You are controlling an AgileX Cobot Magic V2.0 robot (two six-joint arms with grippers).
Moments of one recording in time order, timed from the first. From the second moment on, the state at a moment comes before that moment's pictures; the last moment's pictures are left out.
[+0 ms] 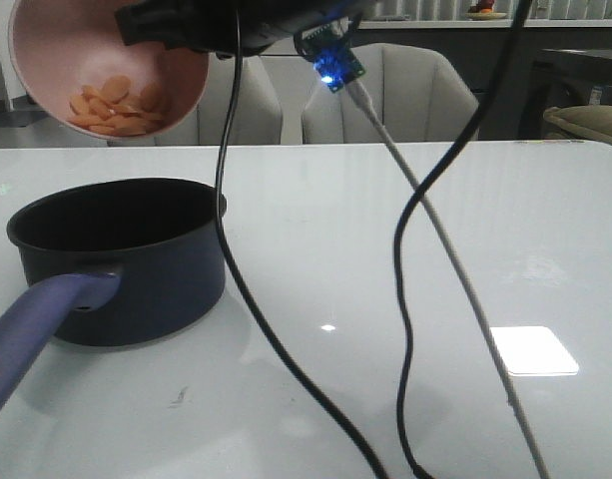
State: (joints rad) left arm -0.32 0.11 -0.21 -0.05 0.06 0.05; right arm 0.71 1.88 -1.32 -0.05 -0.39 -0.05
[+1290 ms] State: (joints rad) left arm -0.32 0.11 -0.21 -0.05 0.06 0.05; right arm 0.86 2.06 -1.30 0.22 -0.91 -1.38
